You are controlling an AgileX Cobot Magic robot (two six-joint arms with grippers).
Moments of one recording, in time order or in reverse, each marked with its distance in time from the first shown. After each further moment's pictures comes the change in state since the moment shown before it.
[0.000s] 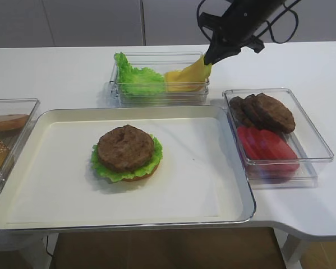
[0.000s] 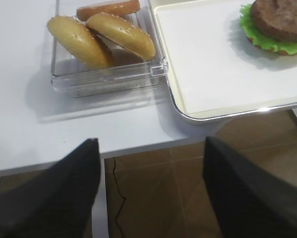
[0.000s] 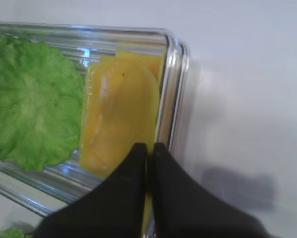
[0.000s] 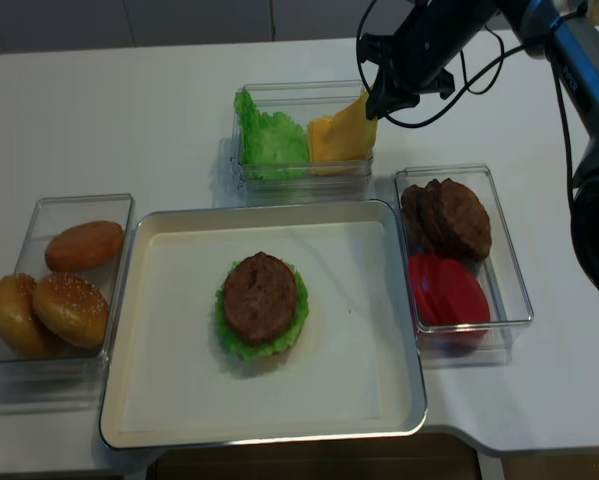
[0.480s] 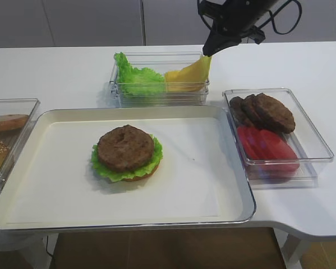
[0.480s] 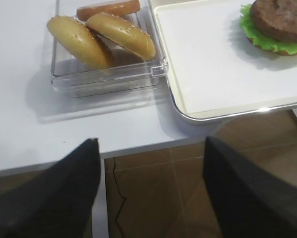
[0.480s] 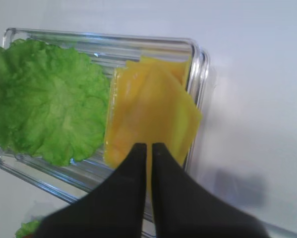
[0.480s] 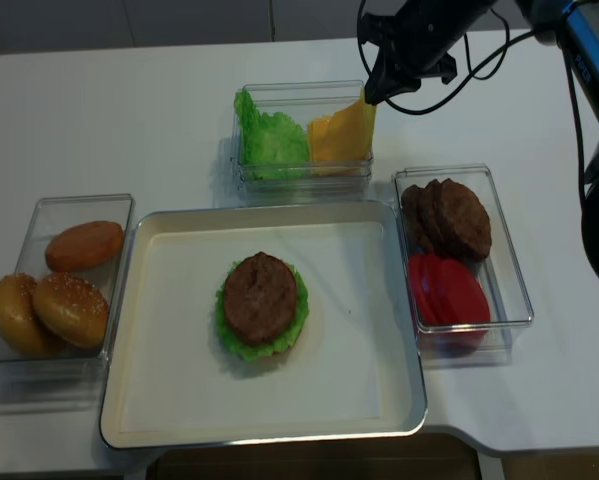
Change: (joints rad) left arm 0.000 0.000 0.000 0.000 0.000 0.000; right arm 0.000 -0.040 -0.002 0.018 0.007 0.000
